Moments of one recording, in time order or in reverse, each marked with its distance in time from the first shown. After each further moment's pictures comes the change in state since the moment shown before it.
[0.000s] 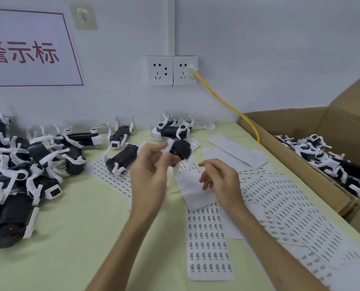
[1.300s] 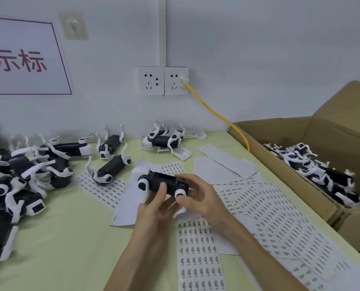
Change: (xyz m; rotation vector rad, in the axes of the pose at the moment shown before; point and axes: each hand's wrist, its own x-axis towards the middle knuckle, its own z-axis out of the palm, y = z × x) left_hand -0.037 -0.032 0.005 -0.591 -0.093 -0.731; right_hand -0.011 -0.022 0.007 0.221 -0.356 0.188
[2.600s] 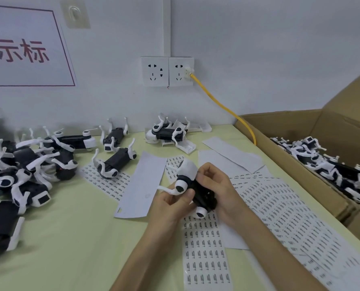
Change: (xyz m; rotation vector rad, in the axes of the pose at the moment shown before) left_hand -0.002 -0.008 0.005 0.359 -0.127 0.116; right_hand 0.003 -0.003 -0.013 0.205 0.037 0.052
